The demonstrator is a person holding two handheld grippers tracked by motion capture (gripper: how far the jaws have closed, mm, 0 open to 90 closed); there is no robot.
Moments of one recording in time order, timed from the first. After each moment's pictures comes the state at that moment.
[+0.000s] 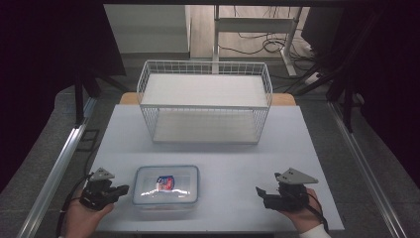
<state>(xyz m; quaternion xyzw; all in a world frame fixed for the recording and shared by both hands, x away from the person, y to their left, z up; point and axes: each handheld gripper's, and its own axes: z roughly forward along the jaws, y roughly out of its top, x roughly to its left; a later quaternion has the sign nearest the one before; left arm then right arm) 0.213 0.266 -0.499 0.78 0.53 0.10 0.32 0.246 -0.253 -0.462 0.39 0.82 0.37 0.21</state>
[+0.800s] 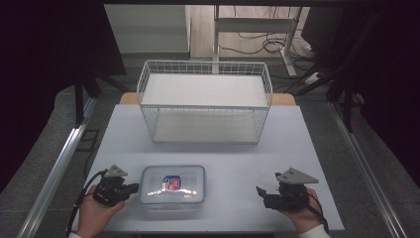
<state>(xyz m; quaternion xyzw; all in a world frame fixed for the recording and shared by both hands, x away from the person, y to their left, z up) 0.227 0.239 -0.499 0.80 0.51 0.10 0.31 0.246 -0.253 -0.461 0.39 0.82 0.37 0.21</state>
